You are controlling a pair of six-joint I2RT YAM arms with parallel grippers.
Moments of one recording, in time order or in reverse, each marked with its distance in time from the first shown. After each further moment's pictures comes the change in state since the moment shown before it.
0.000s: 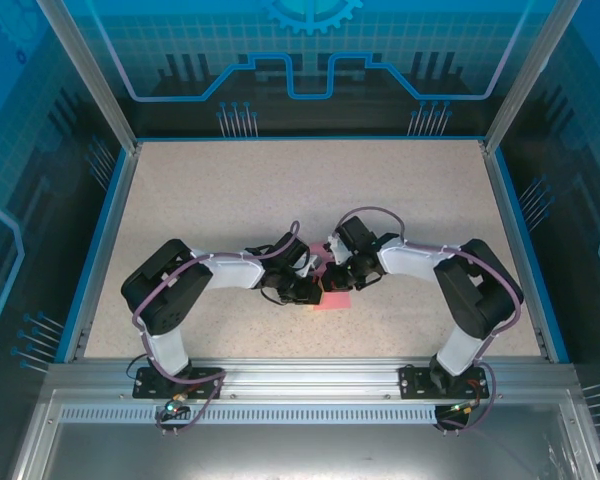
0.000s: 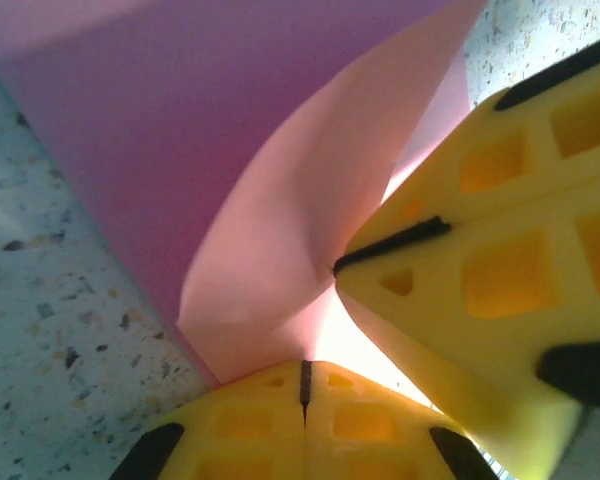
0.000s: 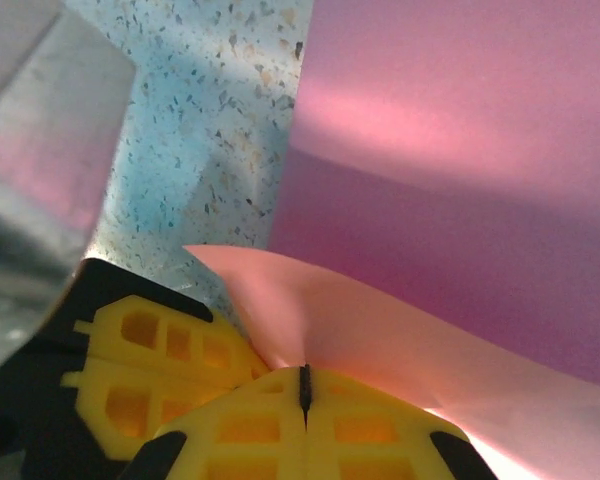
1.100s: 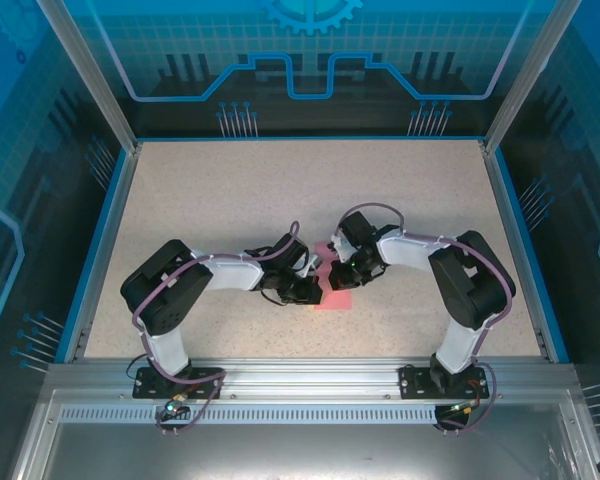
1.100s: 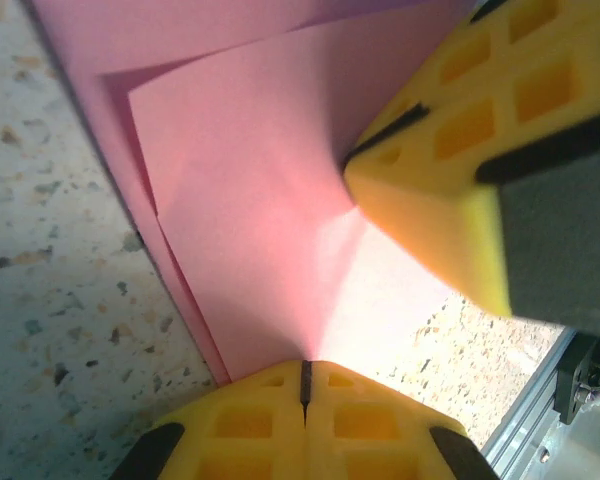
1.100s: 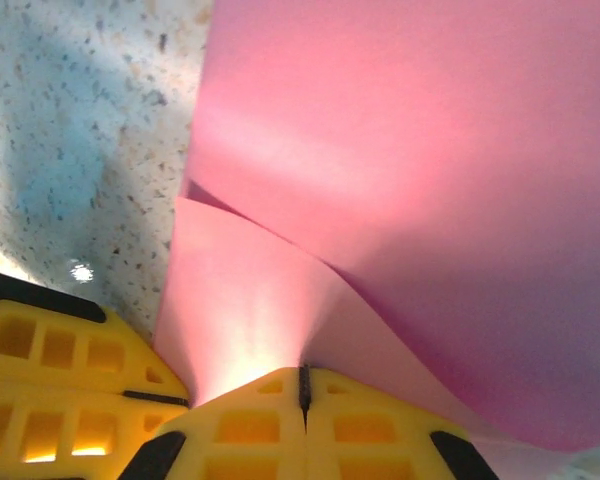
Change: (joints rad) left arm 0.000 -0.001 -0.024 0.050 0.001 -0.001; right arm -0.069 0.064 0.066 -0.136 0.053 -0.157
